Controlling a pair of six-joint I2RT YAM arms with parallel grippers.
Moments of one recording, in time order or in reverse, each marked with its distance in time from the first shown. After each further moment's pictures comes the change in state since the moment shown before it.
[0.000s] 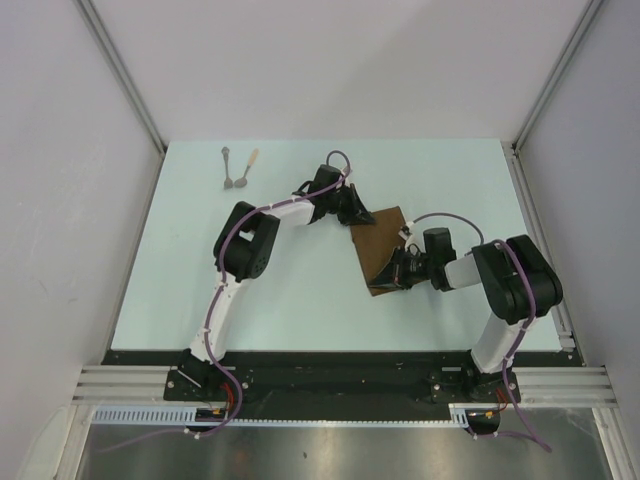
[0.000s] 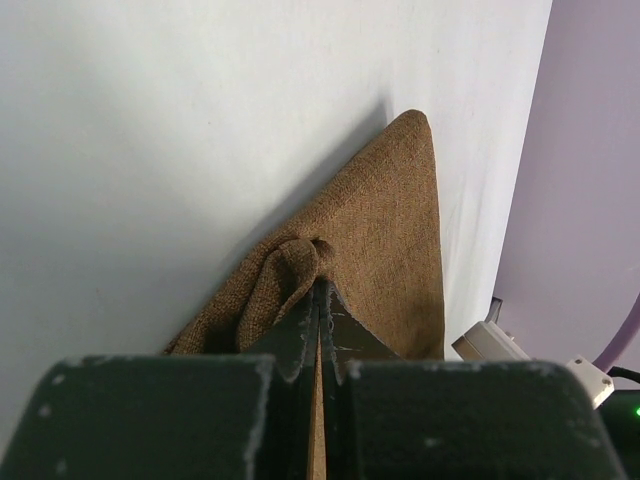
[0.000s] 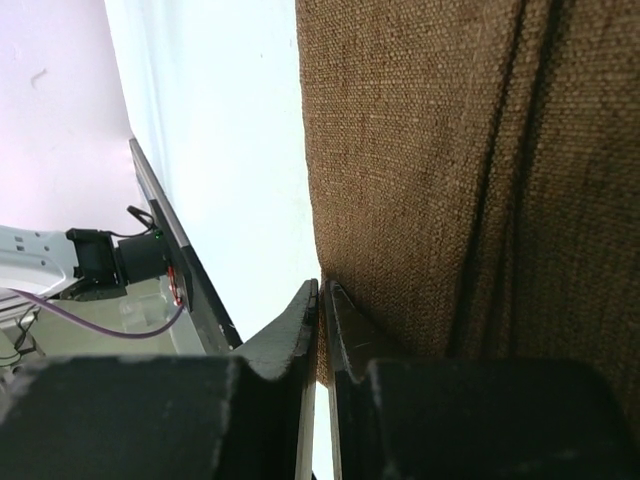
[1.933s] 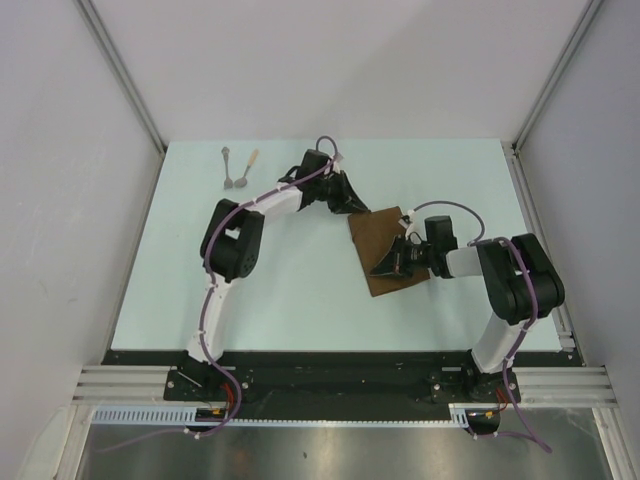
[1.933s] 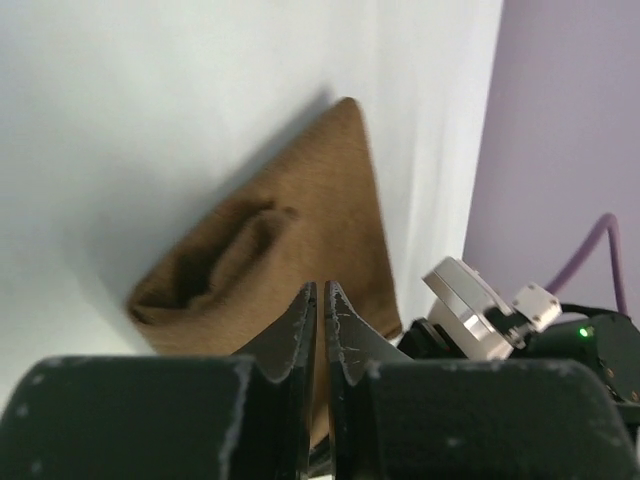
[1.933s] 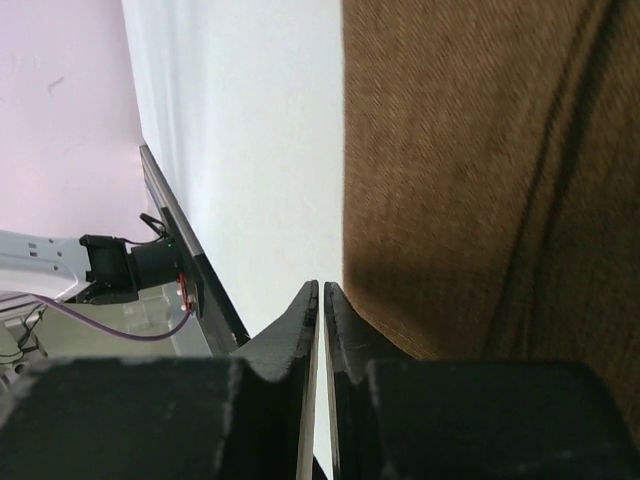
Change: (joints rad) left arm 0.055 -0.111 0.027 -0.152 0.069 0.029; right arm -0.023 -0.012 0.124 -0.131 -0.023 -0.047
